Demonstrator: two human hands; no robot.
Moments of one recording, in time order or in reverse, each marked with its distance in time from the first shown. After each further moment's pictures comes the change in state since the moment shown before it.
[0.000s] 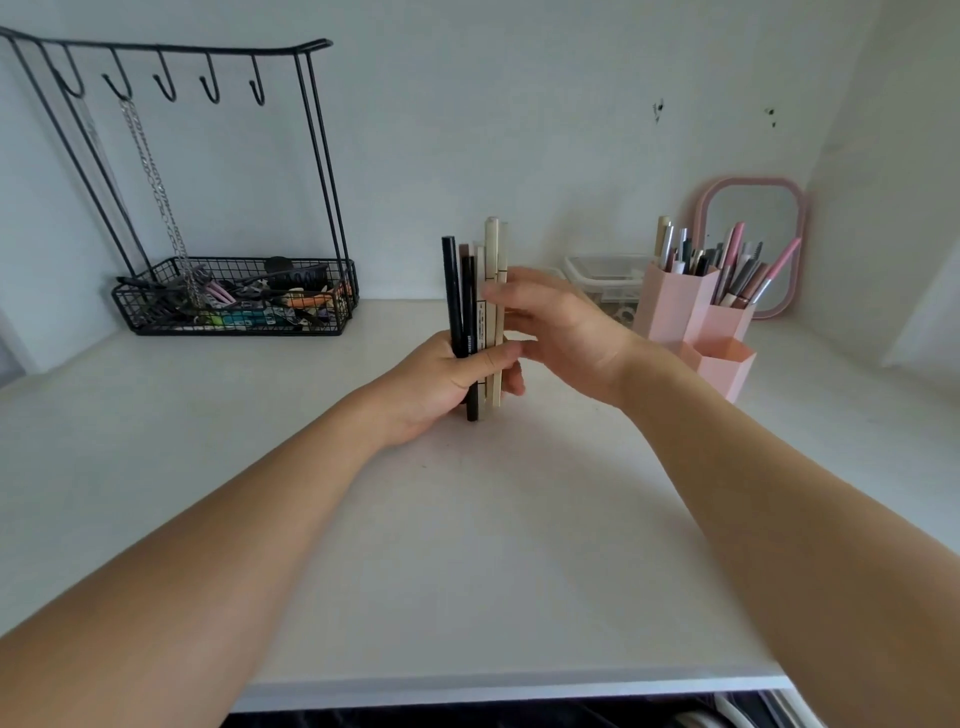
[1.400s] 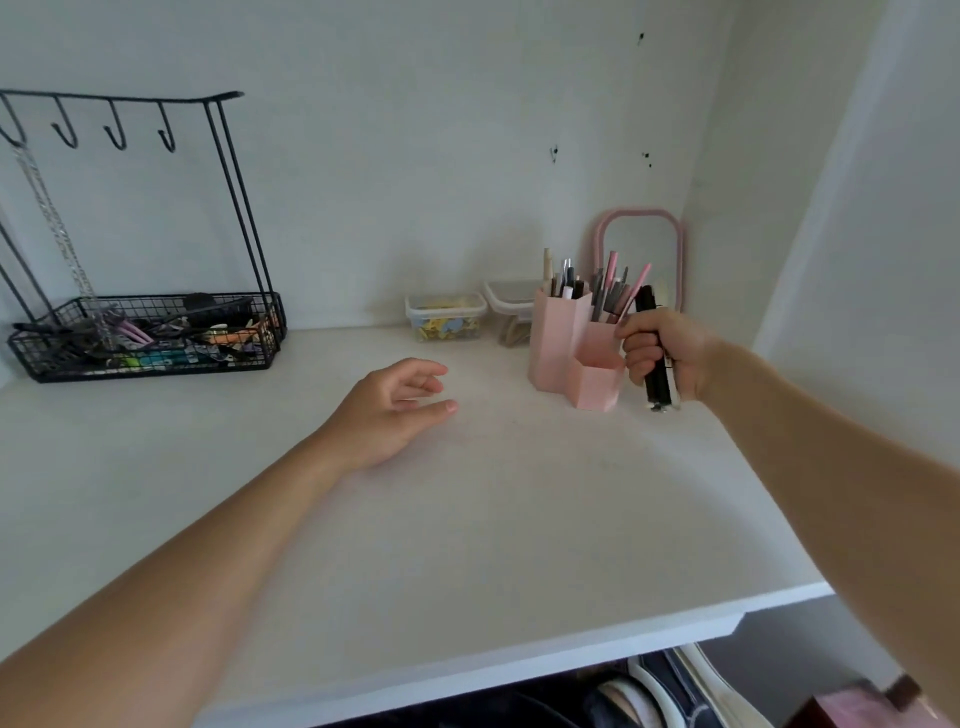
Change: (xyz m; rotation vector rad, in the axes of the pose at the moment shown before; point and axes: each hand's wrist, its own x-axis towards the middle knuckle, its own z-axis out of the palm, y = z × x) left_hand 0.003 -0.017 0.006 0.275 0.095 0.013; right_hand -0.064 0.005 -0.174 0.359 0.550 0.452
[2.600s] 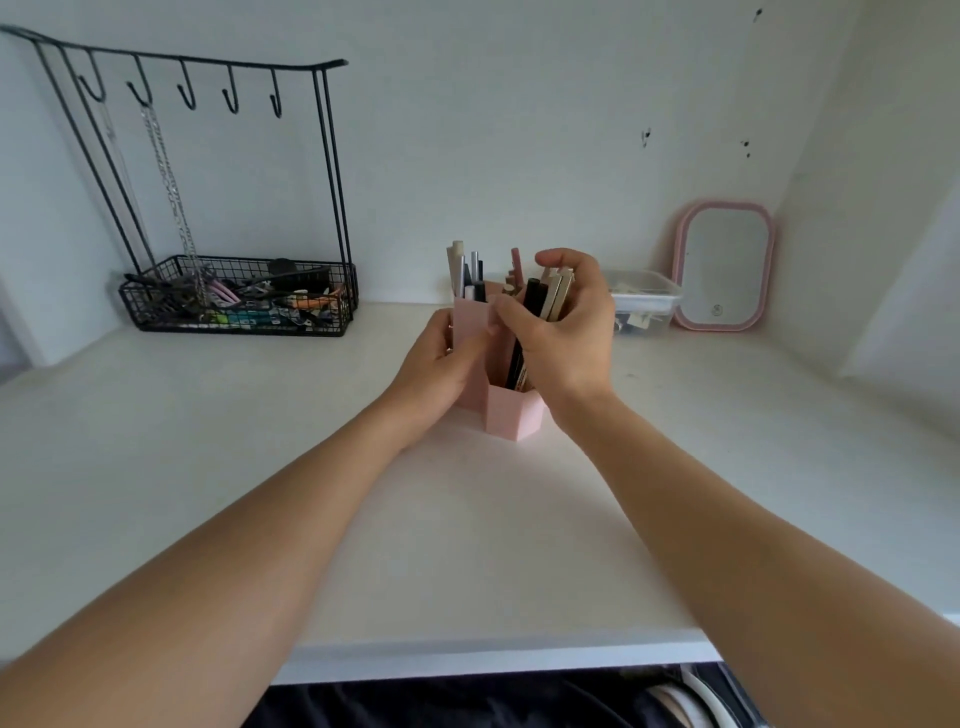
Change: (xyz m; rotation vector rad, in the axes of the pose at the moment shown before) left_hand -0.006 0.010 -0.009 -0.233 0.204 -0.028; right_hand -0.053 0.073 0.197 -0.186 0.111 -0.890
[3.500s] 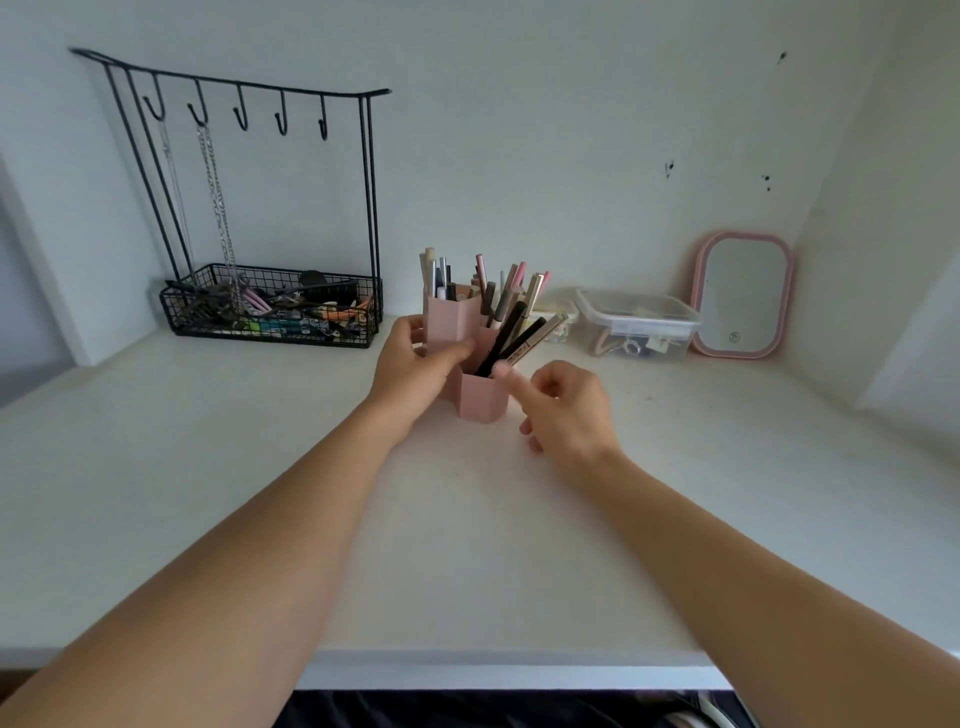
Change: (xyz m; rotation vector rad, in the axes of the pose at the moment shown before) left_hand 0.013 -0.009 -0.037 -0.004 0.300 -0.079; right_hand -0.026 0.025 0.000 -0.360 -0.177 0.249
